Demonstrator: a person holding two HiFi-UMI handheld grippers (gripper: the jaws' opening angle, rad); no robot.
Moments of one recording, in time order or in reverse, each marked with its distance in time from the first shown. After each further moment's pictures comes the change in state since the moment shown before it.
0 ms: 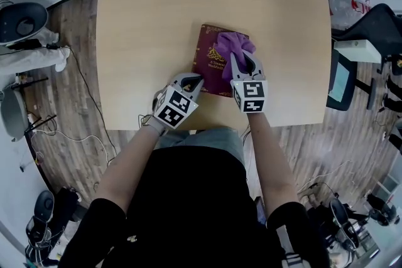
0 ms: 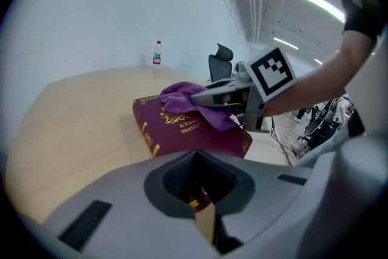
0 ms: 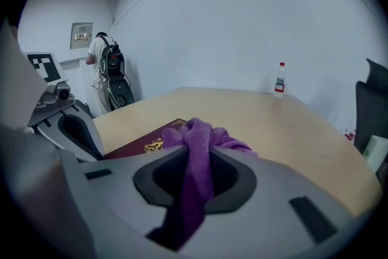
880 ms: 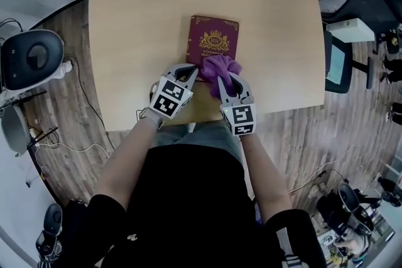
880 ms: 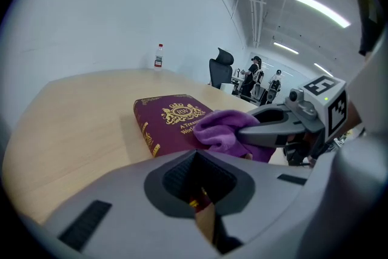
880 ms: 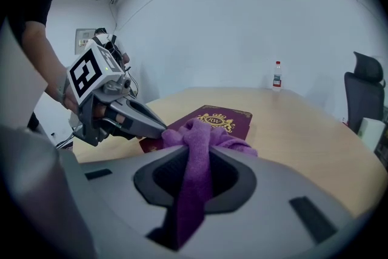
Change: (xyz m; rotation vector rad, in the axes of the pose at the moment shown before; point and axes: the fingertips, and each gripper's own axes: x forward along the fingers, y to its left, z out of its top) left arm 0.001 0.003 0.000 -0.018 -0.044 -0.006; right arm -0.081 0.070 -0.049 0.043 -0.009 0.019
